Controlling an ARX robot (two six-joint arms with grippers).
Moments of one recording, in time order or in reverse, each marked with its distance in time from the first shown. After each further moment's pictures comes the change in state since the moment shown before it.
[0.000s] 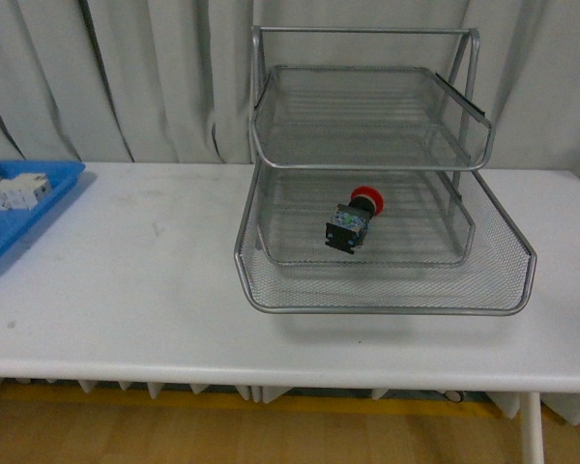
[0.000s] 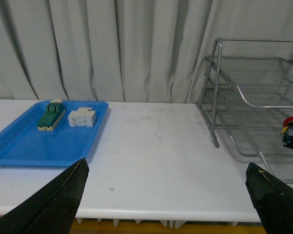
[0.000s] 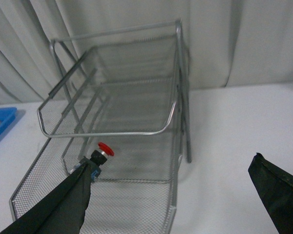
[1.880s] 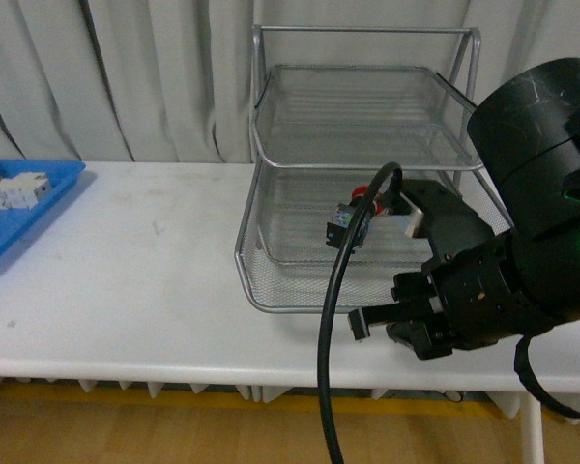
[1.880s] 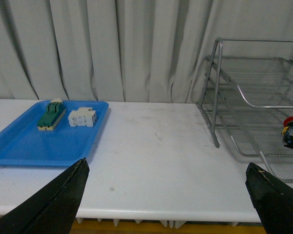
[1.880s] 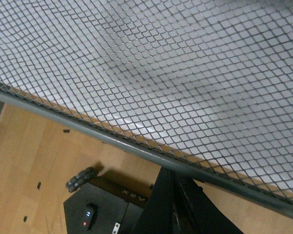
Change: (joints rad) left arm 0.000 0.000 0.000 0.000 0.000 0.000; right arm 0.322 0.701 0.418 -0.481 -0.010 -0.053
